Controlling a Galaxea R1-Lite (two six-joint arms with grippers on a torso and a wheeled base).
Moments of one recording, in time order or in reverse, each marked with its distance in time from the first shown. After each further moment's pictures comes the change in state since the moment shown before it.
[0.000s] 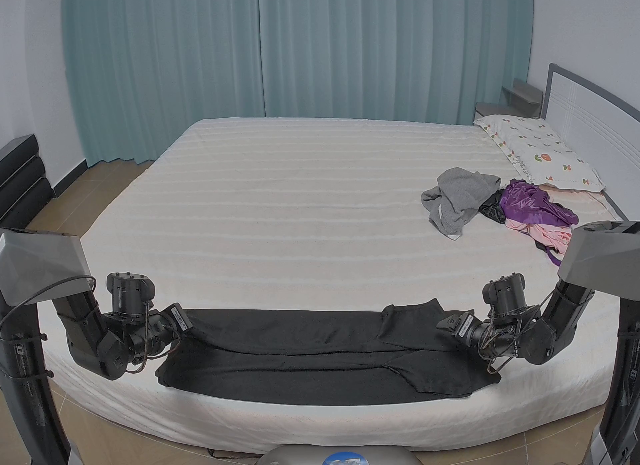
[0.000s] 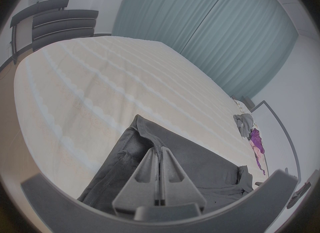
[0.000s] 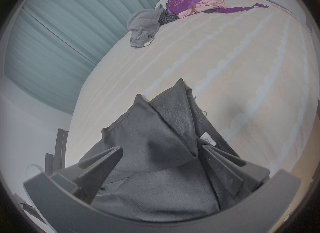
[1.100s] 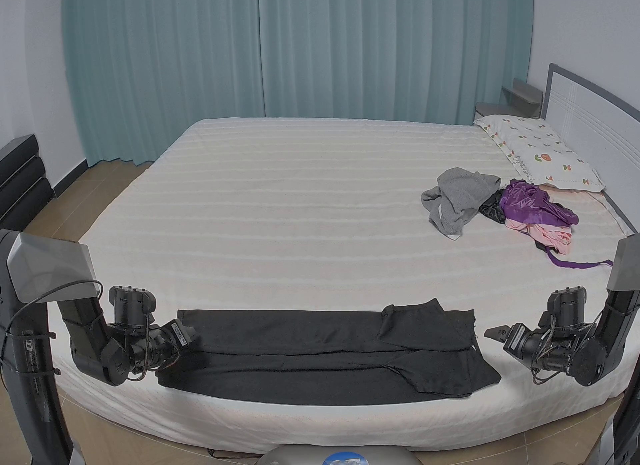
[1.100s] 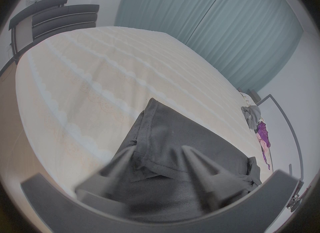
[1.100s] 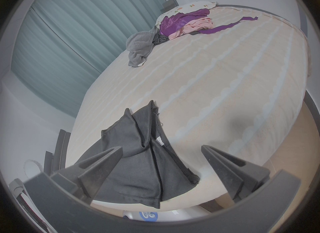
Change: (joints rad) left arm 0.027 0.070 0.024 -0.003 -0.025 0.030; right arm -0.205 -0.156 0.396 -0.324 0.098 -0.177
